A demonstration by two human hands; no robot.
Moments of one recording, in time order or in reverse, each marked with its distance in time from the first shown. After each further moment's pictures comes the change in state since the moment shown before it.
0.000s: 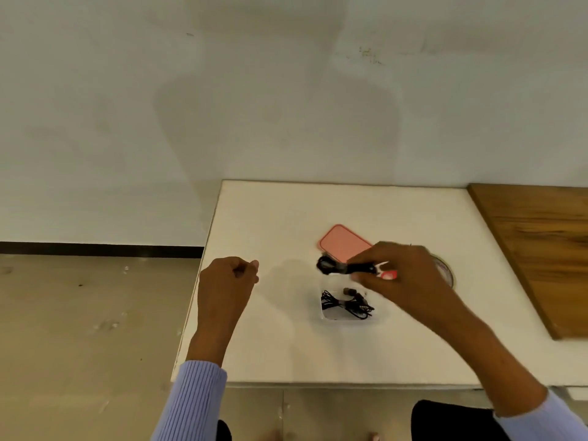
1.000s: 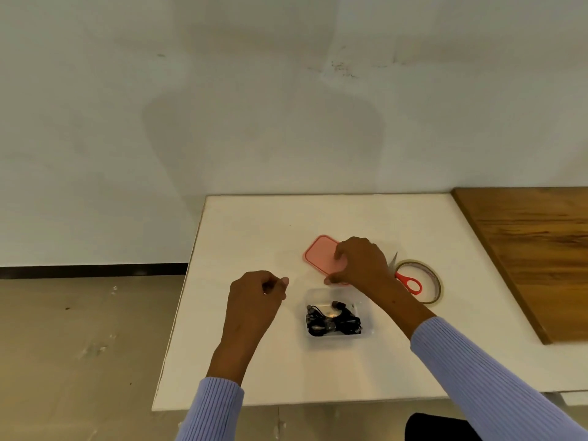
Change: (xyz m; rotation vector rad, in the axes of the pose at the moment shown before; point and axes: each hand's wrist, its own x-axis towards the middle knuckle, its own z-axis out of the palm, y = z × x) left_hand -0.011 0.032 0.039 0.003 -0.210 0.099; right_hand 0.084 0.065 0.043 -0.509 -0.209 0.277
